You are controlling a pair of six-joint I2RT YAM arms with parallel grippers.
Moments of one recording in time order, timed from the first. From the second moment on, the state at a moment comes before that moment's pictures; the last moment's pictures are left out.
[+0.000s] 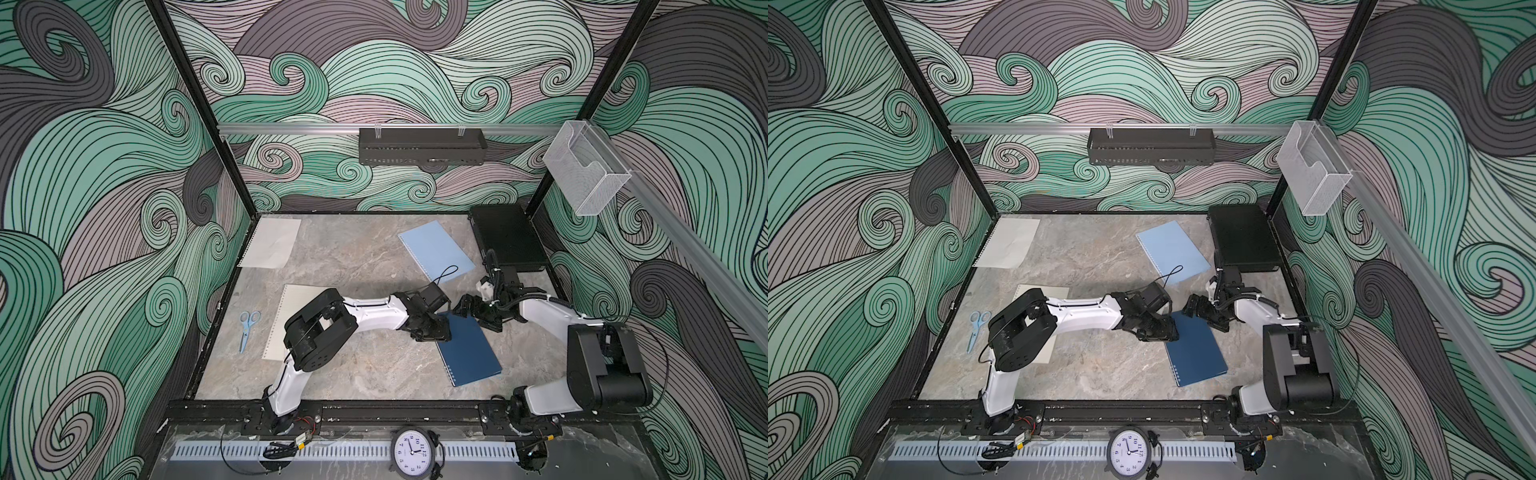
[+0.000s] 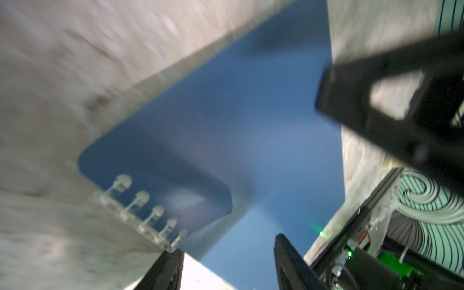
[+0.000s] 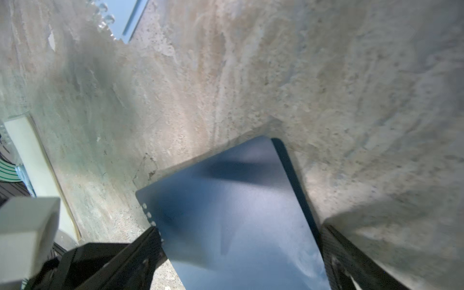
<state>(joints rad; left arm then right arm) -0.99 2.03 1.32 -0.33 0.28 -0.87 0.10 1.47 0.72 -0.52 -0.42 0.34</state>
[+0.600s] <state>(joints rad) -0.77 1.95 1.26 -0.43 0.12 -0.76 0.31 1.69 0.94 -0.41 -0.45 0.42</state>
